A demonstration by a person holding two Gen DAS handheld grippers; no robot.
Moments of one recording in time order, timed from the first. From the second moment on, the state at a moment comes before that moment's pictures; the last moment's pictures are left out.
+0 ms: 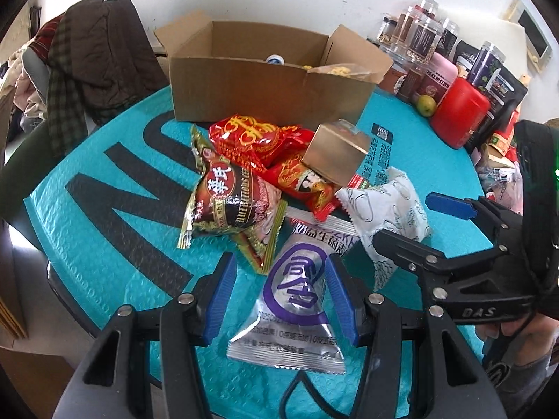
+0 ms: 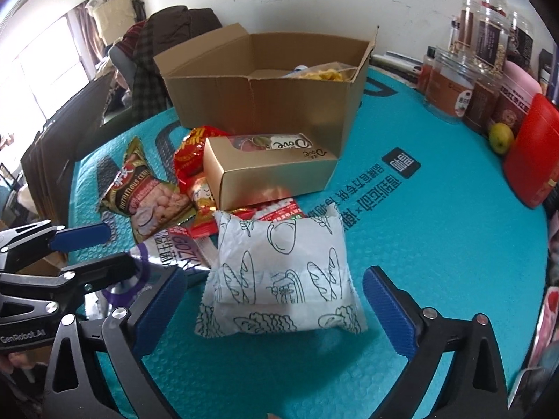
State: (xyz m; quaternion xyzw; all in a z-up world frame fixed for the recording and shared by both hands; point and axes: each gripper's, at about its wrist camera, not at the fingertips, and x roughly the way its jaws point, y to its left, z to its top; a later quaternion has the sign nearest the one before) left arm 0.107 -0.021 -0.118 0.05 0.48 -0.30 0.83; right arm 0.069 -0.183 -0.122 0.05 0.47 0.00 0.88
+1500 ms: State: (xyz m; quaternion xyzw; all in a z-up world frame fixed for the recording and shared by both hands) left arm 0.076 -0.036 -0.125 0.09 0.47 -0.31 0.82; right arm 0.017 -0.198 -0.140 0.12 0.48 -0.01 0.87
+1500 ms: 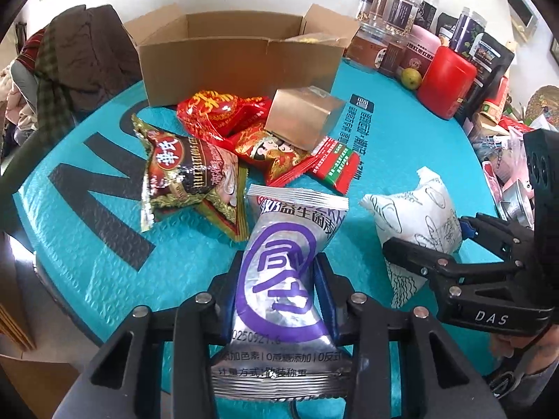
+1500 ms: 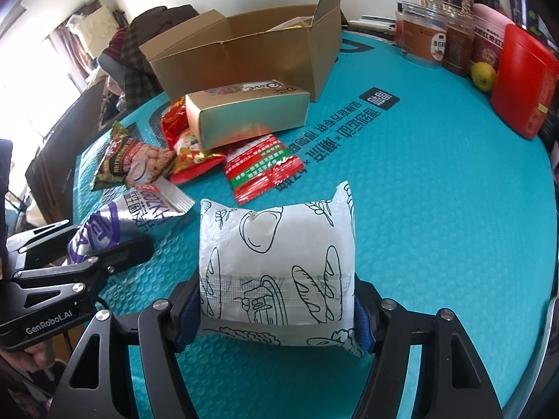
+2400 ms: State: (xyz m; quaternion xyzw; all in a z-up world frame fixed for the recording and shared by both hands) left arm 0.079 -0.024 -0.051 0.05 0.38 -0.34 0.86; right arm 0.015 -0.167 -0.072 0.10 0.41 0.01 0.91
